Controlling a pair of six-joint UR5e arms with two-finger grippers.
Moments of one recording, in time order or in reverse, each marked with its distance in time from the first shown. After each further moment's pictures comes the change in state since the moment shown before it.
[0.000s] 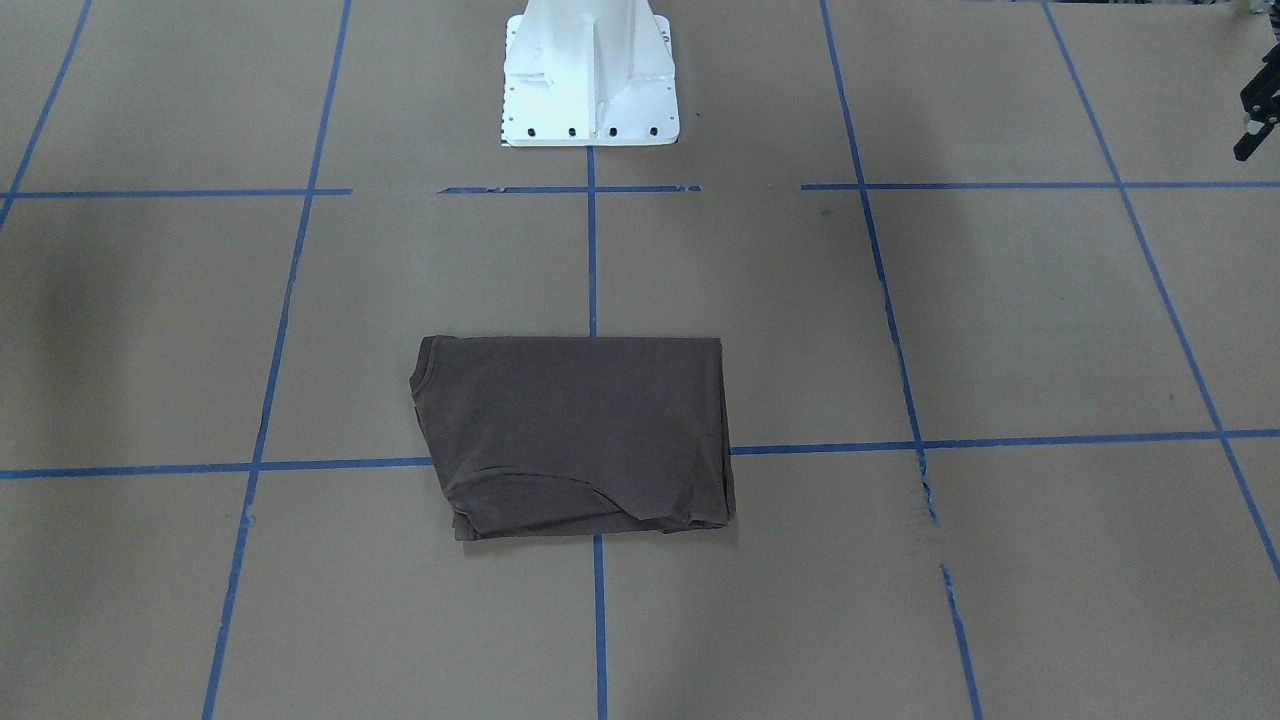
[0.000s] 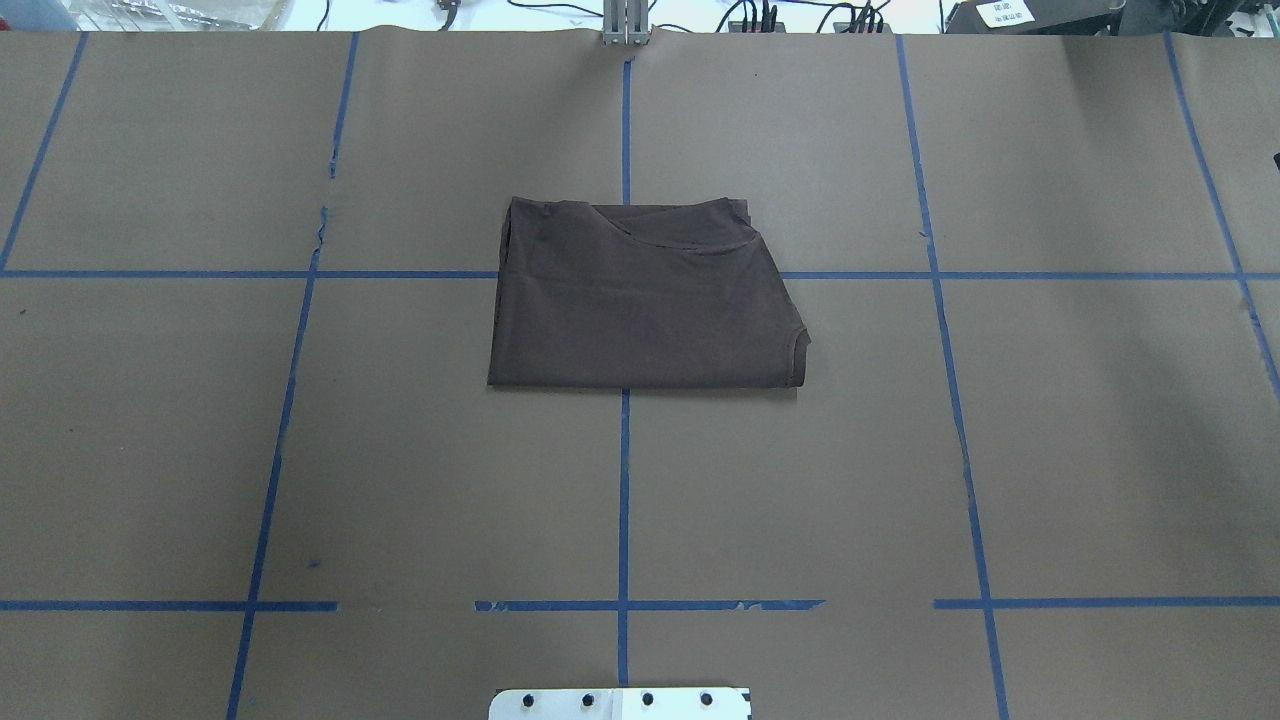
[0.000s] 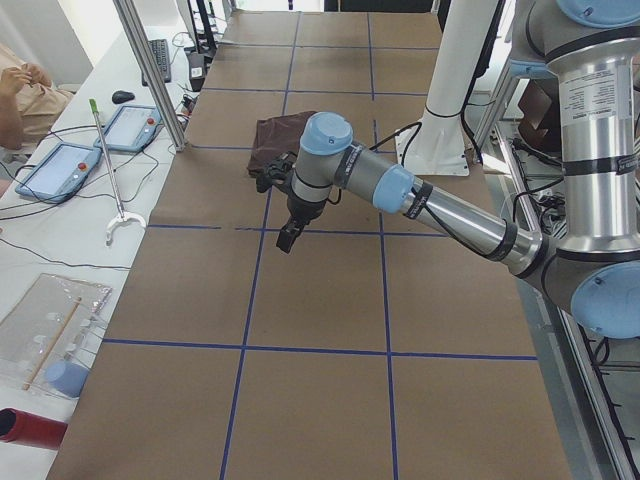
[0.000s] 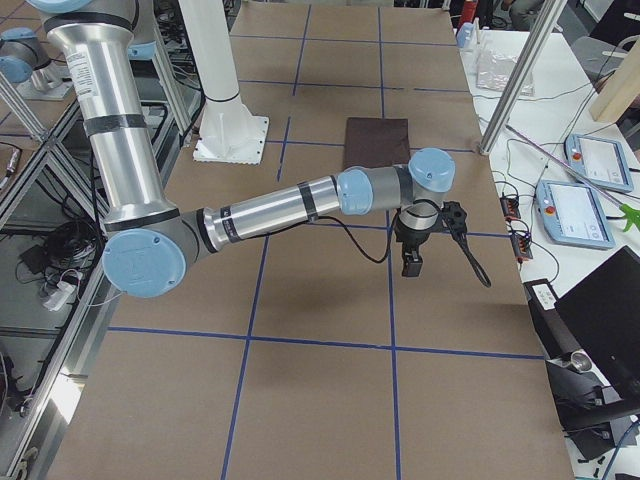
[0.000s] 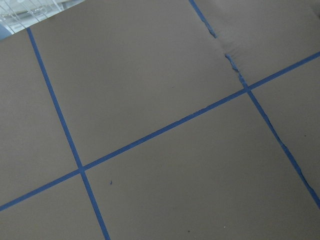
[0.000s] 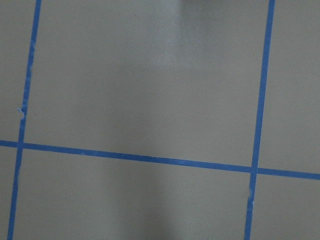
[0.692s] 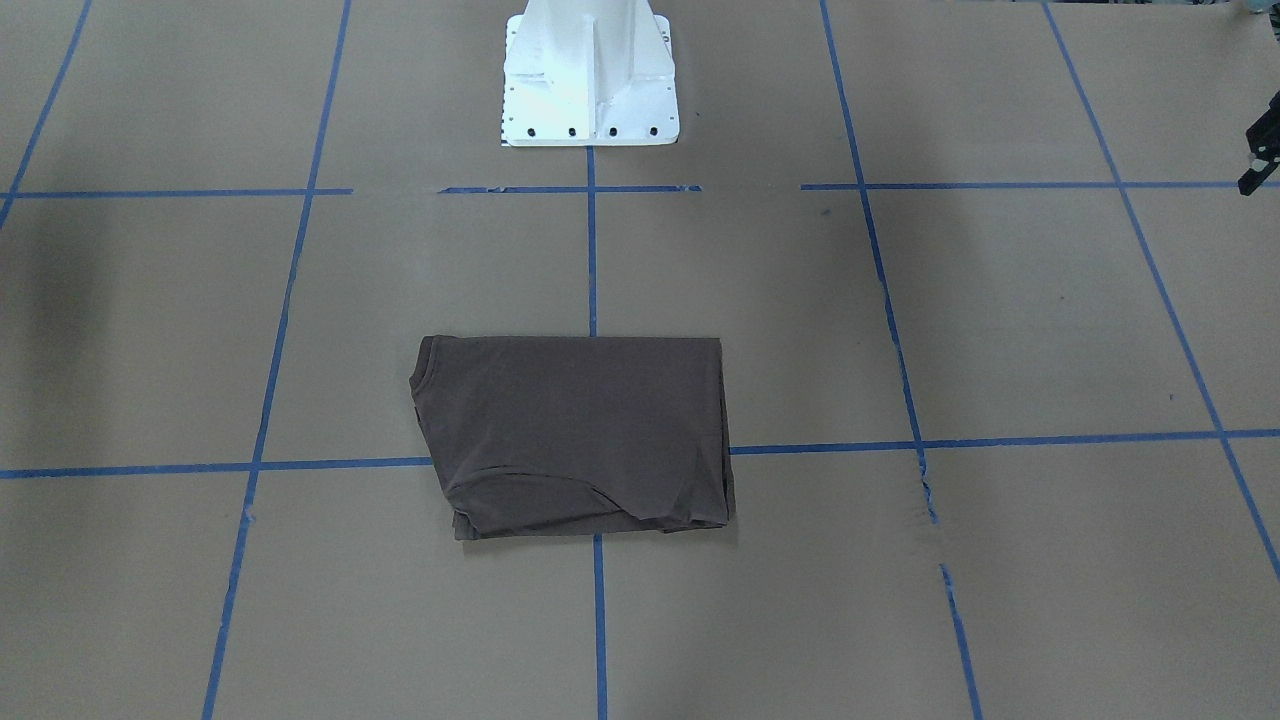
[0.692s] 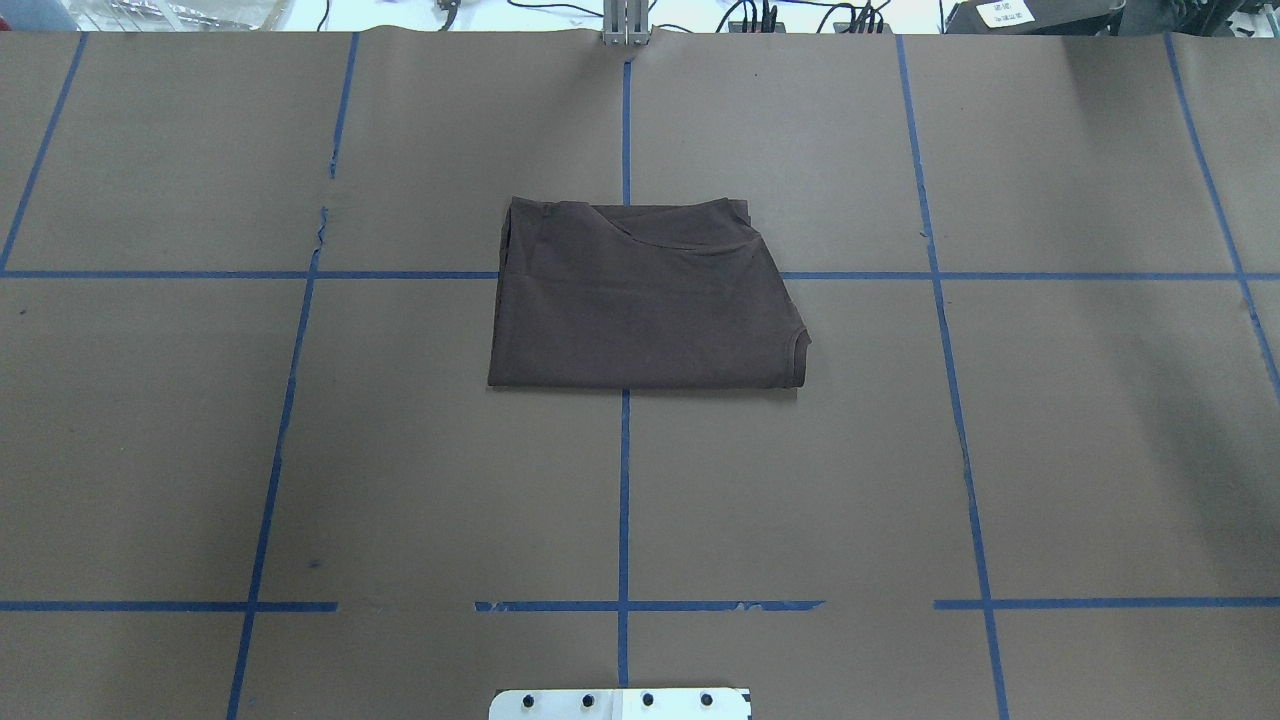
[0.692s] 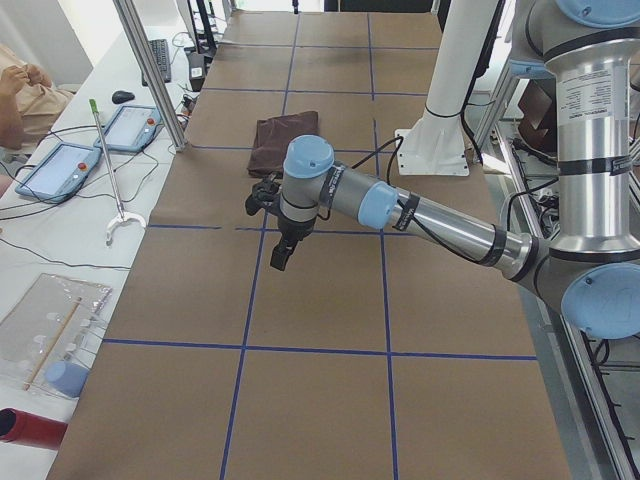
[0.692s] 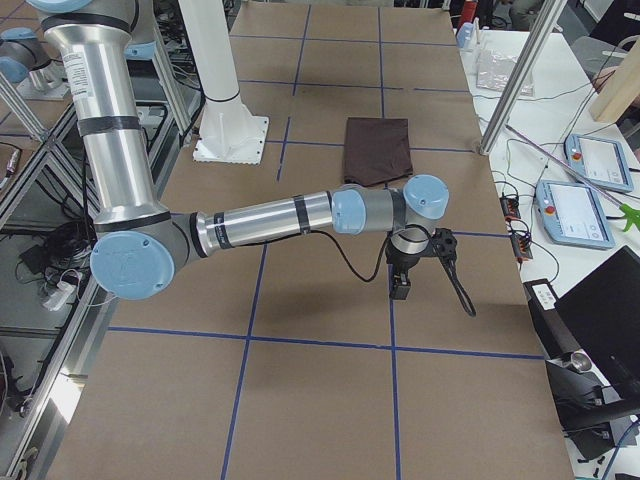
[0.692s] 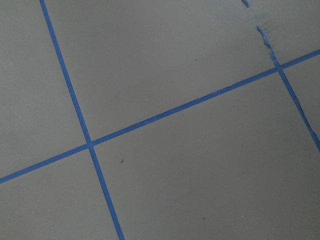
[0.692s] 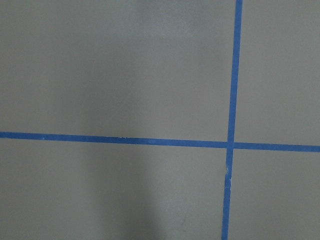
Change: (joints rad) left arm 0.003 -0.043 0.094 -0.008 -0.009 -0.002; right arm -0.001 -0.044 -0.021 0.007 -0.025 -0.001
